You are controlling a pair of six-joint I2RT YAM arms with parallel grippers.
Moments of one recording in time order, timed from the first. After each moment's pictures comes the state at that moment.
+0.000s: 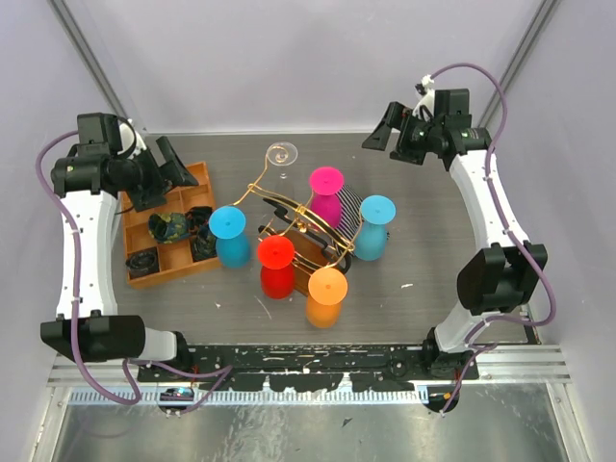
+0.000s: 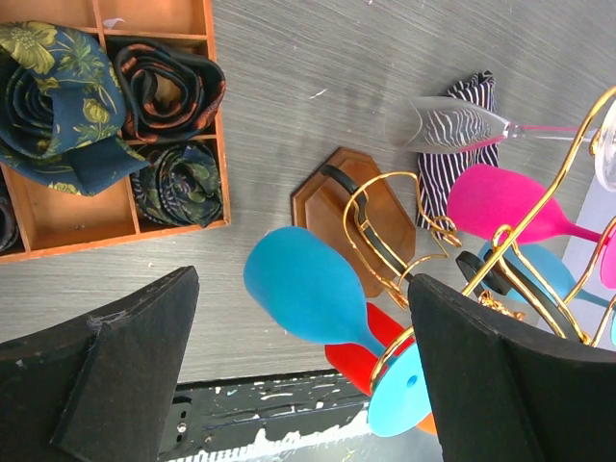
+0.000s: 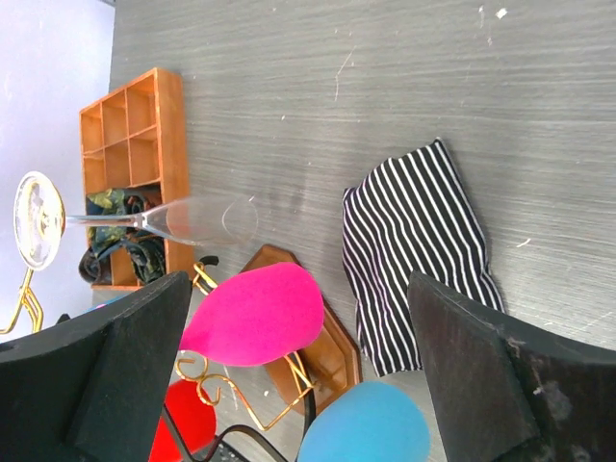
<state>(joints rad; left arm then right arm) 0.10 1.38 1.71 -1.22 0.32 -0.39 0.07 1.69 1.73 -0.69 -0.52 0.40</state>
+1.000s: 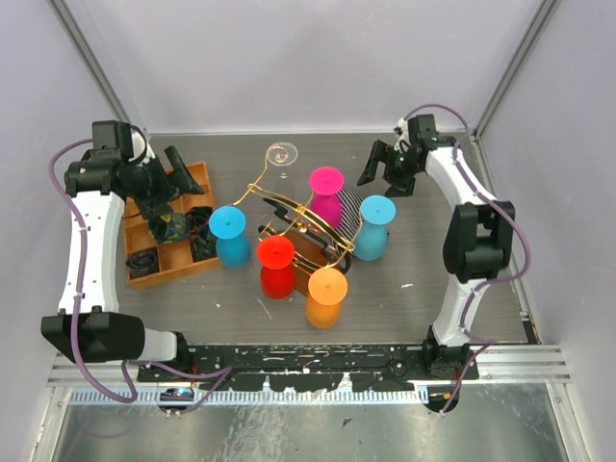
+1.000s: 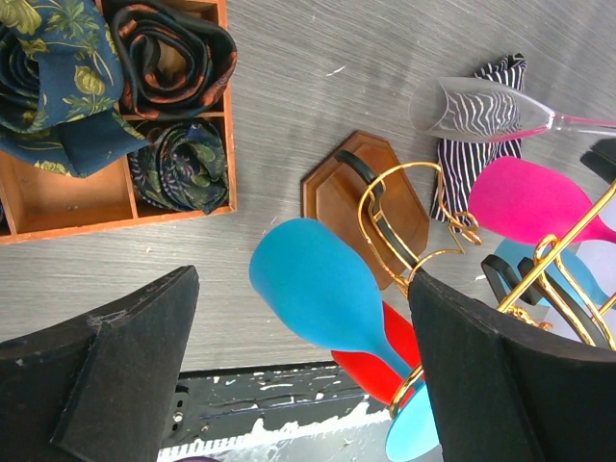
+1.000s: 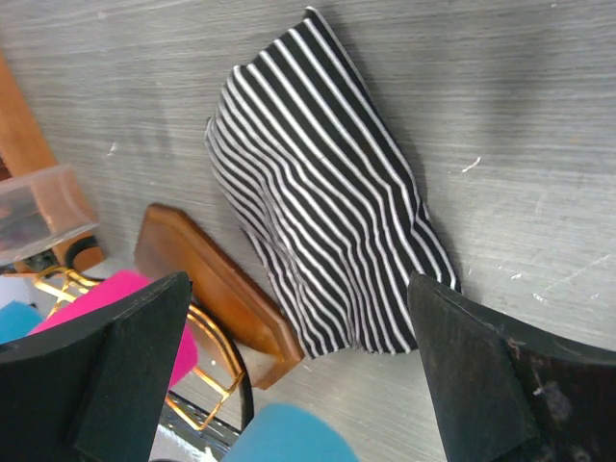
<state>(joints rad) 0.07 1.38 1.61 -1.19 0.29 -0.42 0.08 1.87 1.62 -0.75 -0.45 0.37</state>
